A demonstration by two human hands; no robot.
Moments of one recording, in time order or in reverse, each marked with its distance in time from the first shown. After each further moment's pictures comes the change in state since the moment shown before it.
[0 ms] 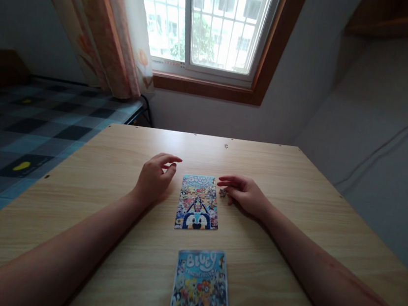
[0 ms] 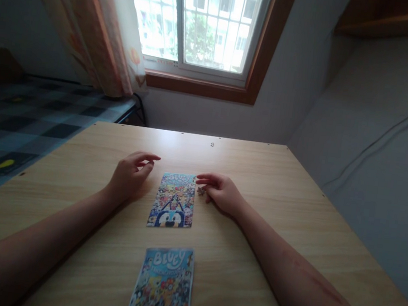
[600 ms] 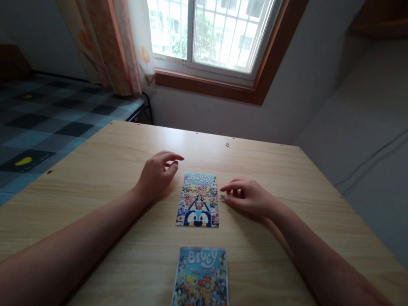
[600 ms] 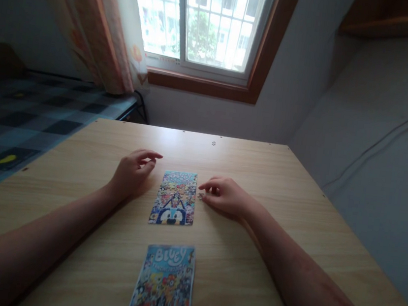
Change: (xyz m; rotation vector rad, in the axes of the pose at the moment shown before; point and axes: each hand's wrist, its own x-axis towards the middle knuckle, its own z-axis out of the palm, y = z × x) left_hand 0.000 0.001 0.000 -0.004 -0.010 -0.009; right_hand -0.012 -0.027 -0.014 -0.687 -0.198 -0.181
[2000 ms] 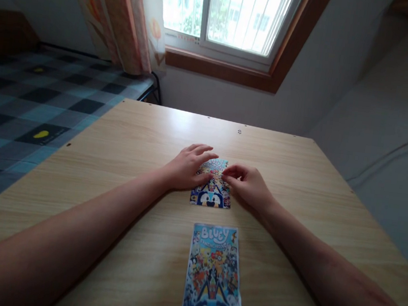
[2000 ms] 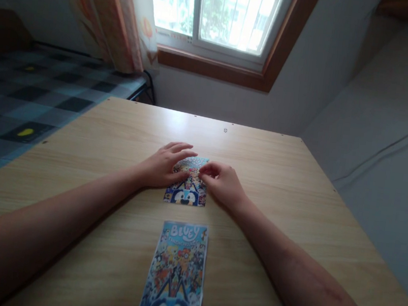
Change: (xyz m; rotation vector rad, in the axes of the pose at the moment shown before) left_hand -0.017 0.019 0.013 0.193 -0.490 0.318; right_hand 0.011 -0.024 0.048 0.217 0.274 0.127
